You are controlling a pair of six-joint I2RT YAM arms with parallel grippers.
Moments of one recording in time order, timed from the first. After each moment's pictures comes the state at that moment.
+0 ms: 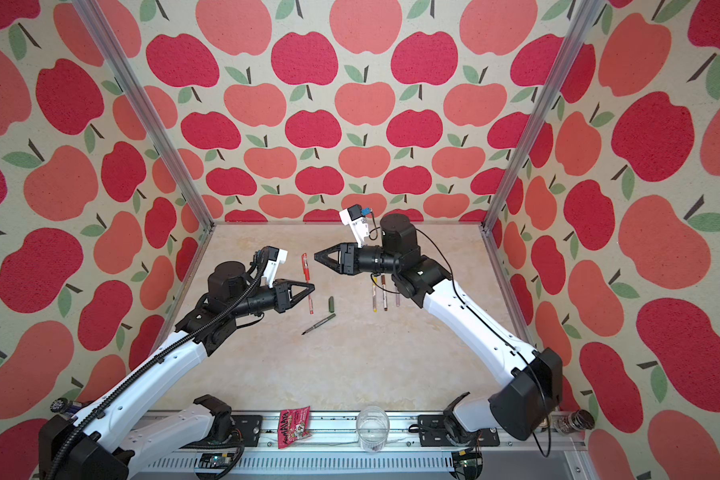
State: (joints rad) left arm -0.48 1.07 0.83 -0.10 0.60 -0.54; right arm 0.69 1.34 1.36 -0.24 -0.66 0.60
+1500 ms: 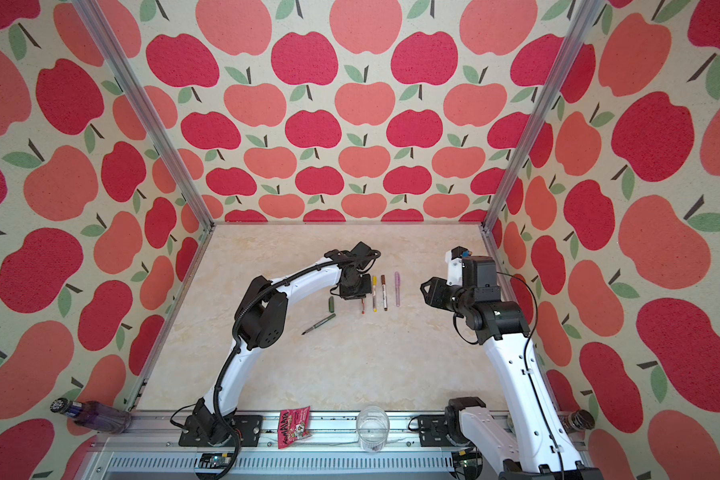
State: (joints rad) left arm -0.75 2.38 2.03 -0.89 0.08 -0.74; right arm 0.19 0.95 1.05 -0.84 -0.30 0.36
